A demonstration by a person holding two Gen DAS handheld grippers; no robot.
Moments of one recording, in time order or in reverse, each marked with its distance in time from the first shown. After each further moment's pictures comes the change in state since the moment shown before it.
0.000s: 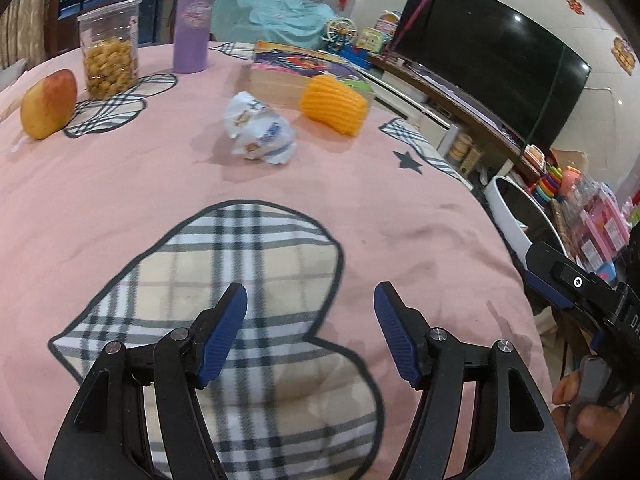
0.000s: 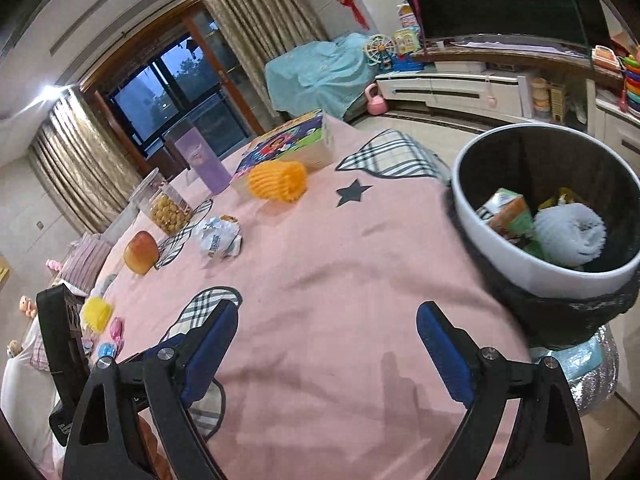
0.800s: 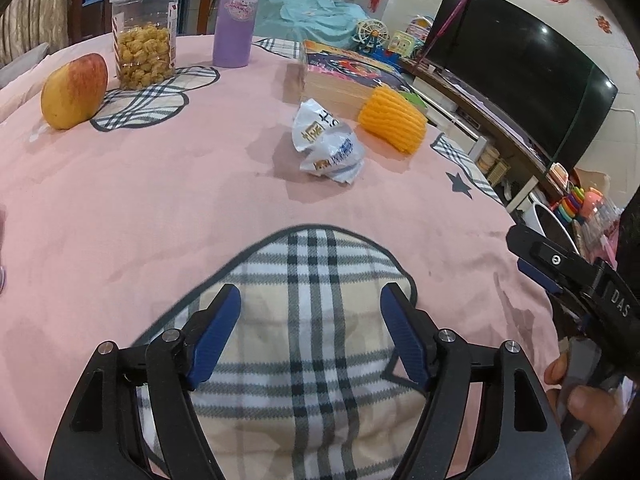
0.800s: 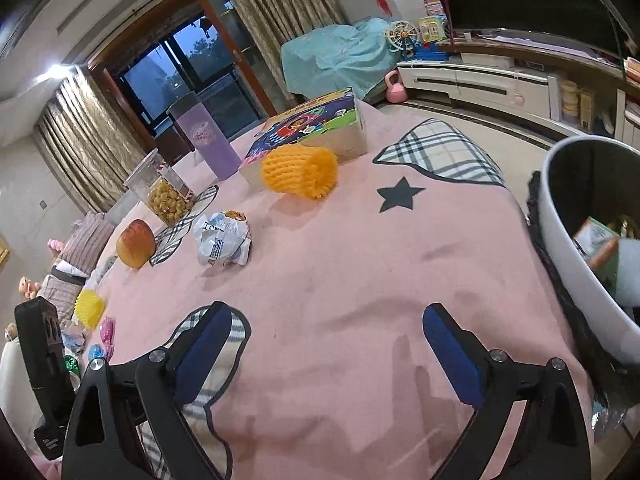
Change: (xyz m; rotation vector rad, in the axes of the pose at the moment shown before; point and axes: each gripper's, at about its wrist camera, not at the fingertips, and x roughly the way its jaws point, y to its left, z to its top) left arm 0.013 0.038 0.021 -0.064 0.008 0.061; right arm 0.063 0.024 0.024 -0.058 0.059 0.026
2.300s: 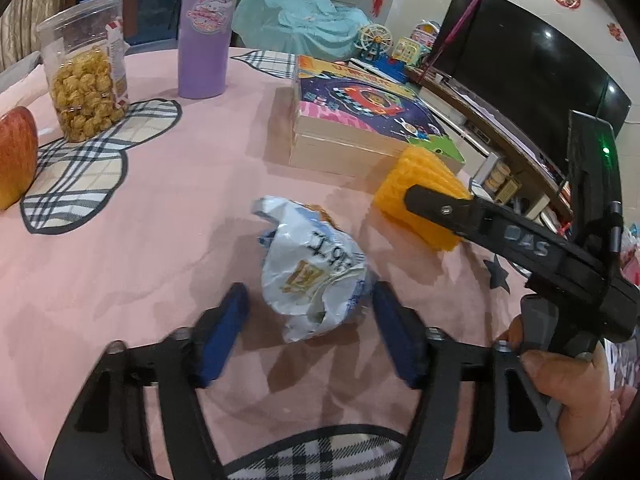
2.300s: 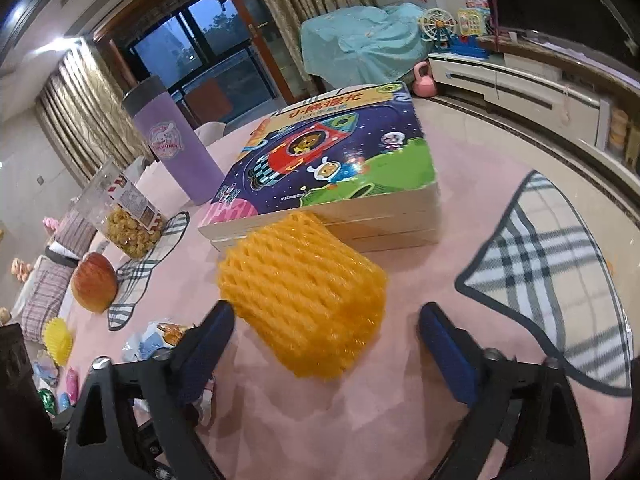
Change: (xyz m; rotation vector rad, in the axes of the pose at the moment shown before) left arm 0.079 -0.008 0.089 0.009 -0.014 -0.010; right arm 0.139 0.012 0.098 -0.096 0.075 0.017
